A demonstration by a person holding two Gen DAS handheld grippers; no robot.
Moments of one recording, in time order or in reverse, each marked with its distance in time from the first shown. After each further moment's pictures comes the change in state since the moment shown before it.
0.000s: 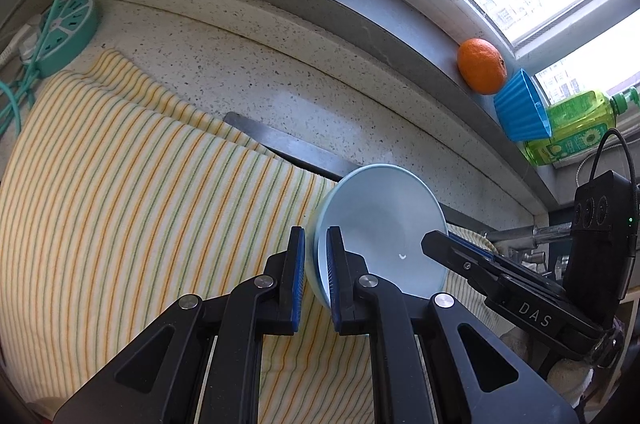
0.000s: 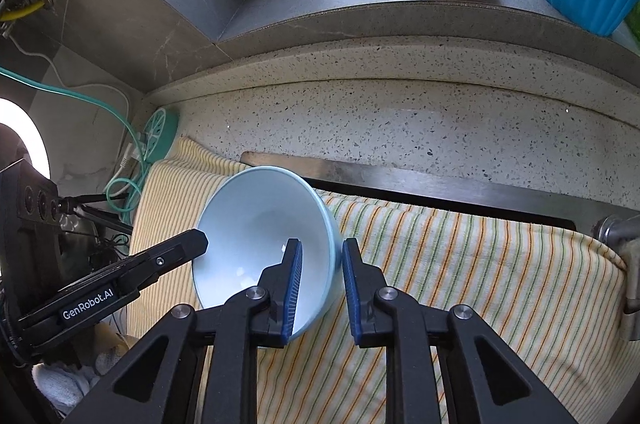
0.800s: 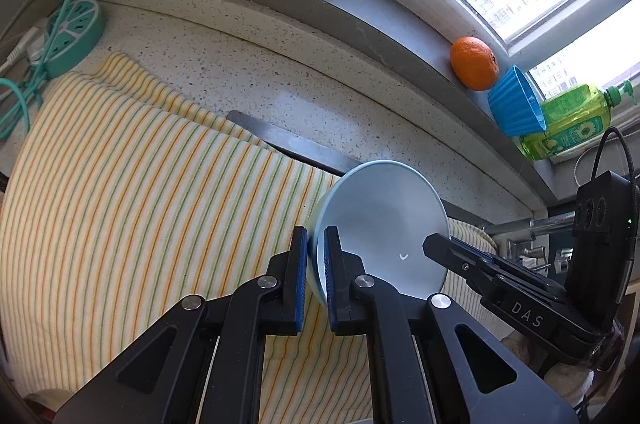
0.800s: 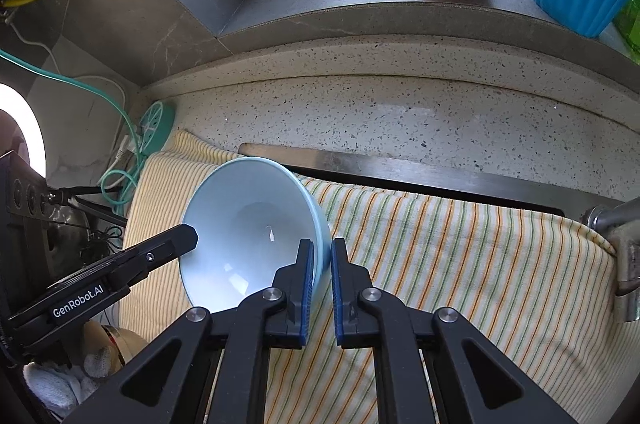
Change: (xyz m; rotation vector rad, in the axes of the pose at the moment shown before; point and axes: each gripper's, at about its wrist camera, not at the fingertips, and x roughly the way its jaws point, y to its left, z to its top) left arm -0.012 -0.002 -0.011 0.017 -0.021 0.004; right arm -0.009 0.007 -0.014 -0.016 -0.015 -0.040
